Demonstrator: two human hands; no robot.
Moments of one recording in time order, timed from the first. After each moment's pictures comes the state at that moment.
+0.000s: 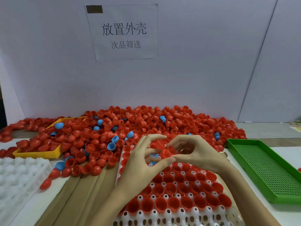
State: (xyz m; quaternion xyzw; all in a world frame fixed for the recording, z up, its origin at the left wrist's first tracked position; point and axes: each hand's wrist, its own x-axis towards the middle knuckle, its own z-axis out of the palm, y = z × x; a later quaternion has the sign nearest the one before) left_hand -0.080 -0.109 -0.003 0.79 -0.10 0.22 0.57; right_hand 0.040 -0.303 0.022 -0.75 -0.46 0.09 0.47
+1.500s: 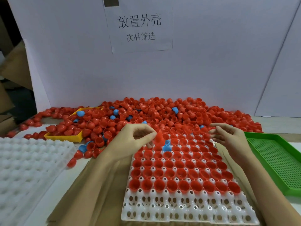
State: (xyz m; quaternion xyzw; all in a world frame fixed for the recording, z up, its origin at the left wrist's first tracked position) left_hand -0.104 -0.047 0.035 0.85 -0.05 0.15 0.51; right_hand 0.085 -0.350 -0.017 -0.71 -0.15 -0.01 0.69
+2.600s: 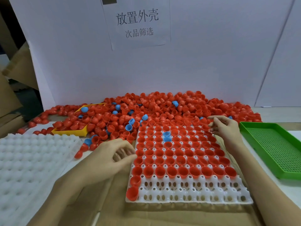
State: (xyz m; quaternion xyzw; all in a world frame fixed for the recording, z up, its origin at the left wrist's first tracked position) left_hand -0.186 -0.024 0.011 0.94 0.01 0.10 0.31; right_hand 0.089 -0.338 -0.032 -0.74 -0.10 -0.08 0.66
